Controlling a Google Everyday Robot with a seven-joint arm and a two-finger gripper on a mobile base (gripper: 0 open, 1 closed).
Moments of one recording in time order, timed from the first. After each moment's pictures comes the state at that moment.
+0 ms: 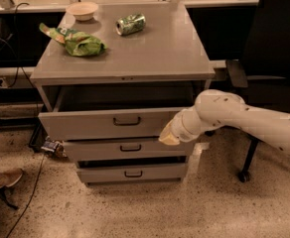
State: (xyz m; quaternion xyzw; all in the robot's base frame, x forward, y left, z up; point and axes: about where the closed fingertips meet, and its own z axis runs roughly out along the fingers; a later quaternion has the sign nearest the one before) arm 0.590 -0.076 0.630 -0.59 0.75 0.10 0.27
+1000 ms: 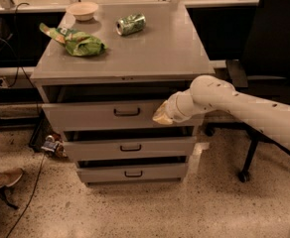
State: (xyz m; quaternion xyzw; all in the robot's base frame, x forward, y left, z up) arm 0.674 -0.060 0.649 -0.60 0.72 0.09 0.34
